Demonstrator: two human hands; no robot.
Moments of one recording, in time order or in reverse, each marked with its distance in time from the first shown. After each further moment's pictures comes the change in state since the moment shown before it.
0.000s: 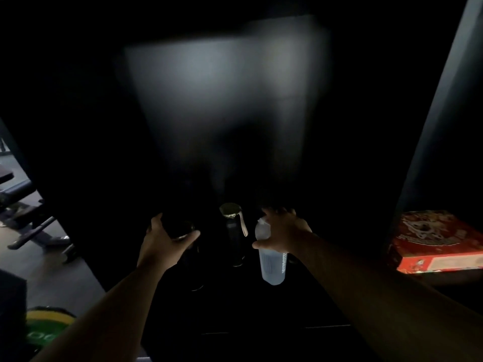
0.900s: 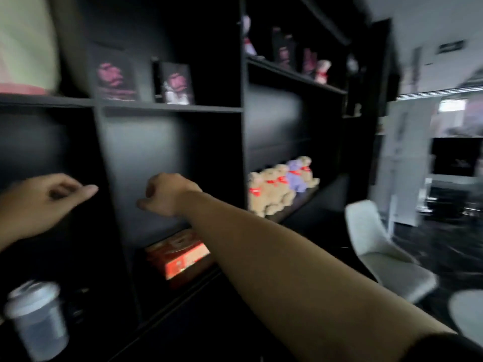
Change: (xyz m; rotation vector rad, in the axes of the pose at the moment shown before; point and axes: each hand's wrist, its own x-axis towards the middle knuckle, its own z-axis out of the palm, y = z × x) left_hand -0.183 0.320 -0.048 -0.277 -0.228 0.925; right_hand -0.357 0.062 -0.226 -0.045 0.515 0.307
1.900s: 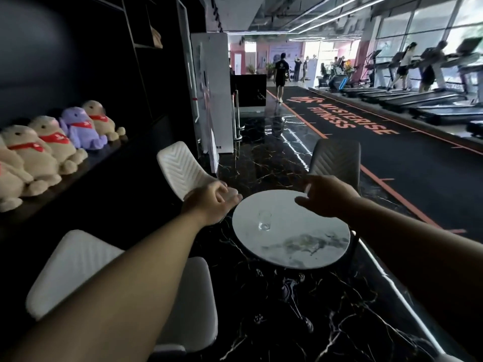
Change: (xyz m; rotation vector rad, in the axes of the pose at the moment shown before) left_hand -0.307 0.647 0.514 -0.453 -1.032 0.473; right_hand -0.652 0.491 -0.217 -0.349 0.075 1.245
